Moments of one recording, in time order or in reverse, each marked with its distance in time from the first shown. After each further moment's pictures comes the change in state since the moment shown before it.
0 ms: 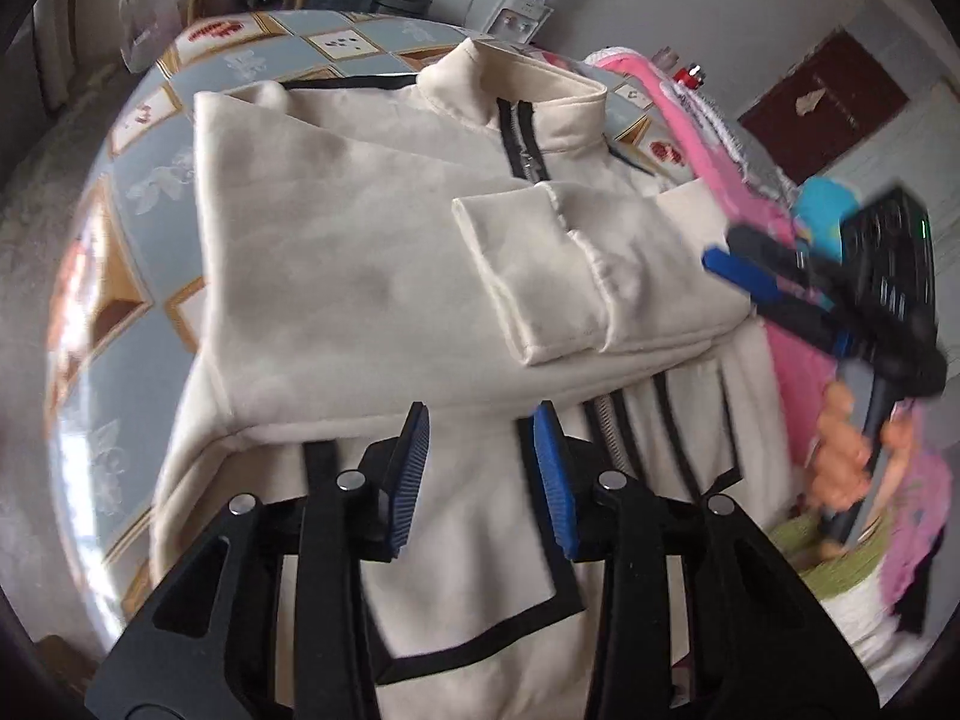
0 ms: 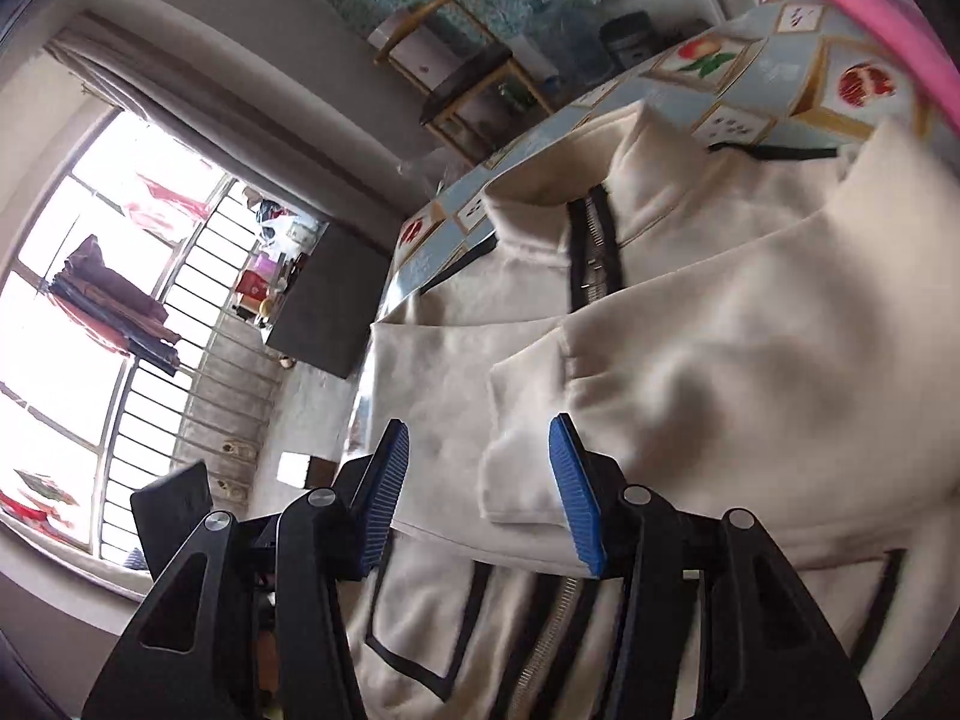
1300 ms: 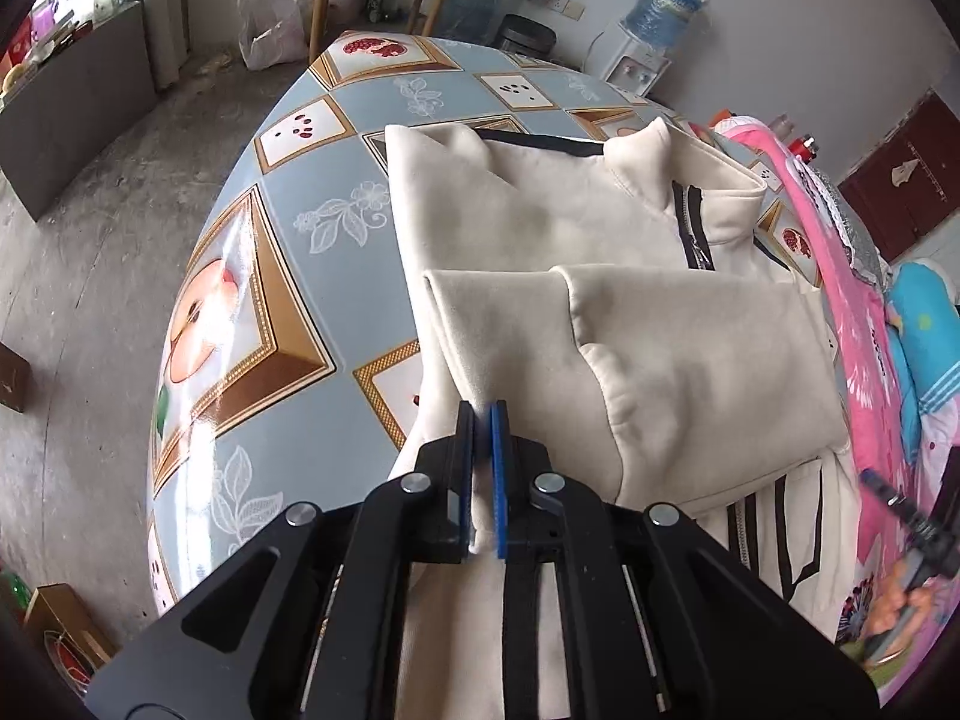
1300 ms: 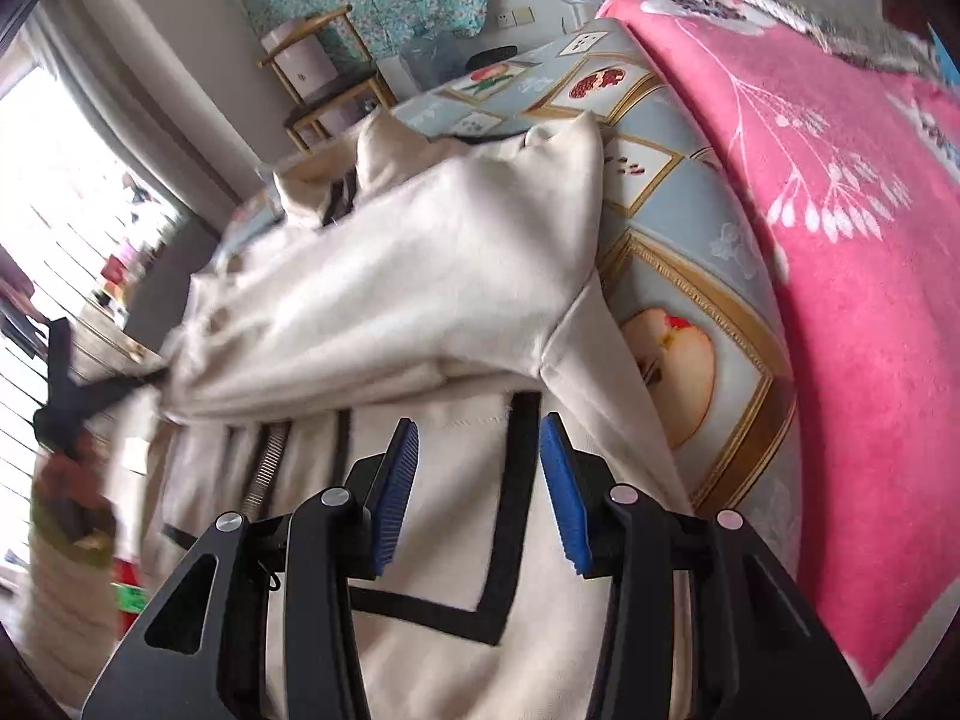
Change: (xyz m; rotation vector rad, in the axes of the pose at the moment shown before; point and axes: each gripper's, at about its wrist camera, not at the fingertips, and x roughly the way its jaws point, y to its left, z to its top) left arm -0.021 0.067 0.021 -0.109 -0.115 0.263; right arm -0.090 -0.080 -0.048 0.053 -0.017 -0.286
